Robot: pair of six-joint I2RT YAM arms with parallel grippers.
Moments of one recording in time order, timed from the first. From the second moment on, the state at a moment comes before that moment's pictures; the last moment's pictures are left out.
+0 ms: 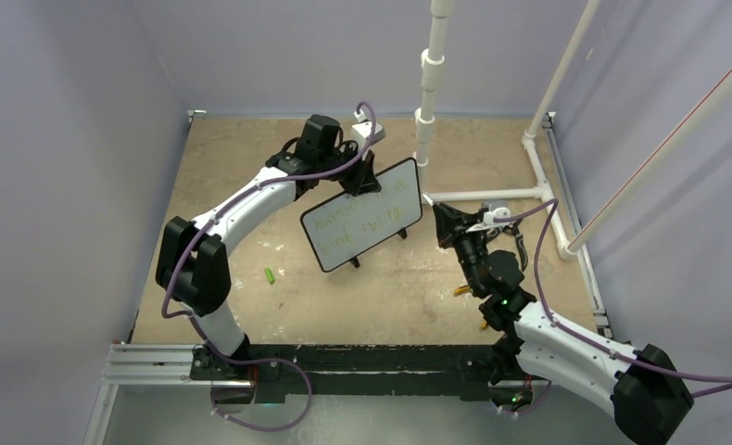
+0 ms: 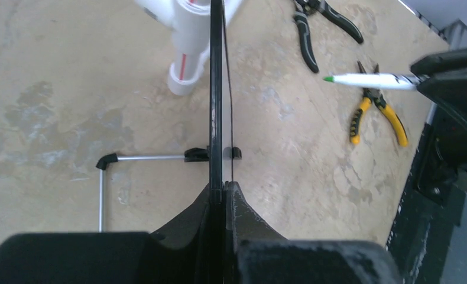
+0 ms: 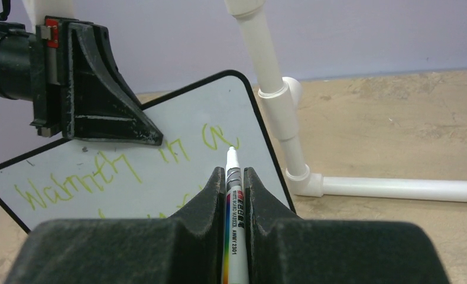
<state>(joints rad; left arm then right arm) -0.52 1.72 1.44 -0.31 0.54 0.05 0.71 0.81 0.27 0.74 0.43 0.23</state>
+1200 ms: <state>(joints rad) -0.49 1.62 1.33 -0.36 0.76 0.19 0.71 1.02 0.24 0.74 0.10 0.19</state>
